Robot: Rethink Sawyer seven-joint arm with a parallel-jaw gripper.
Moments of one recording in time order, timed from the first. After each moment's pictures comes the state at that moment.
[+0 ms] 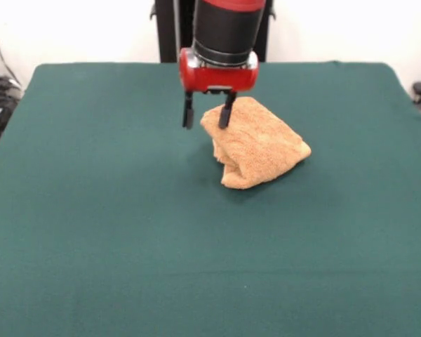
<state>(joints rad) -0.21 -0.57 0.00 1.62 -0.29 0.49 1.57</state>
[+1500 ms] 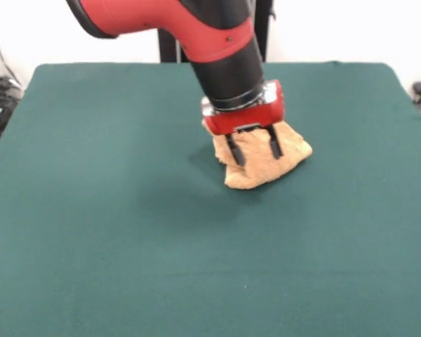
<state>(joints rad) -0.52 -0.44 0.39 1.62 -0.03 0.56 1.57</state>
